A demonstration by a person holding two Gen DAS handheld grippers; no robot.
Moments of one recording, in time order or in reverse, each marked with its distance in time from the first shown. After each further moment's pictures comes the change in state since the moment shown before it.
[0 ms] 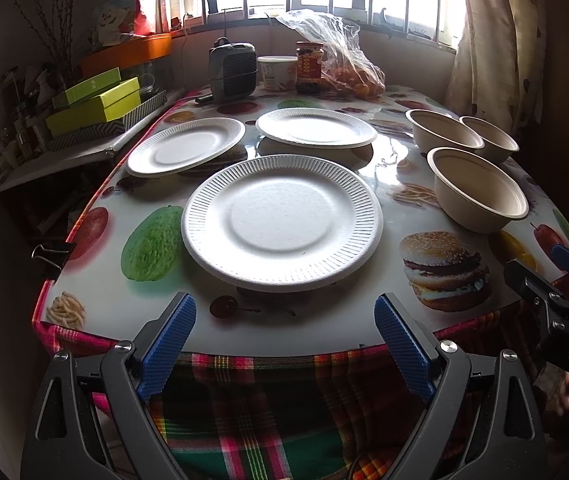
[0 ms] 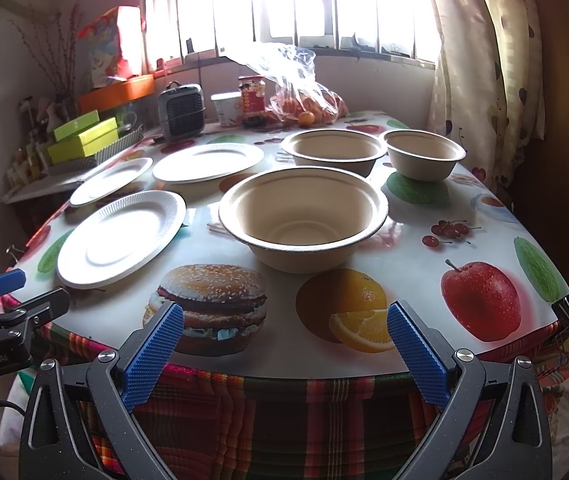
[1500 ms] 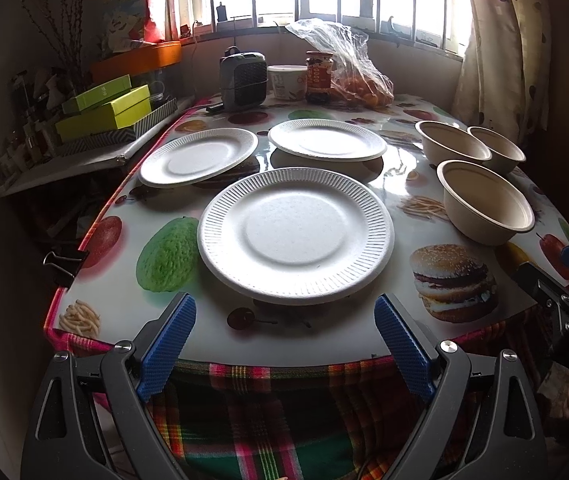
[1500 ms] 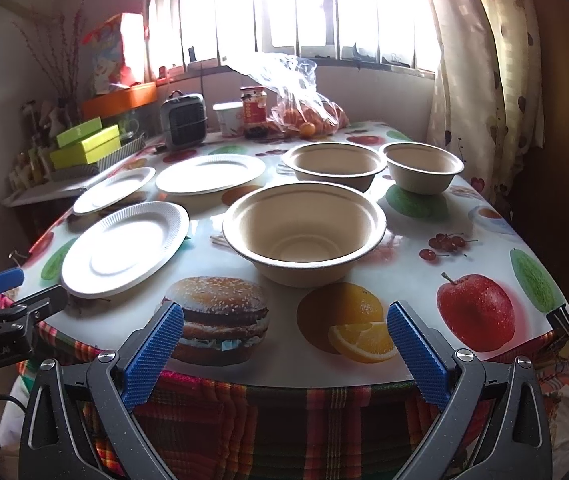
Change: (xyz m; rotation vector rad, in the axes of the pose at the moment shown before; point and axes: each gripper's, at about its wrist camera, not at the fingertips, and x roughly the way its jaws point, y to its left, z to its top) left arm -0.005 0.008 0.006 -0.010 -0.029 0.027; right arm -0.008 0.005 0.010 -0.010 -0.029 0.002
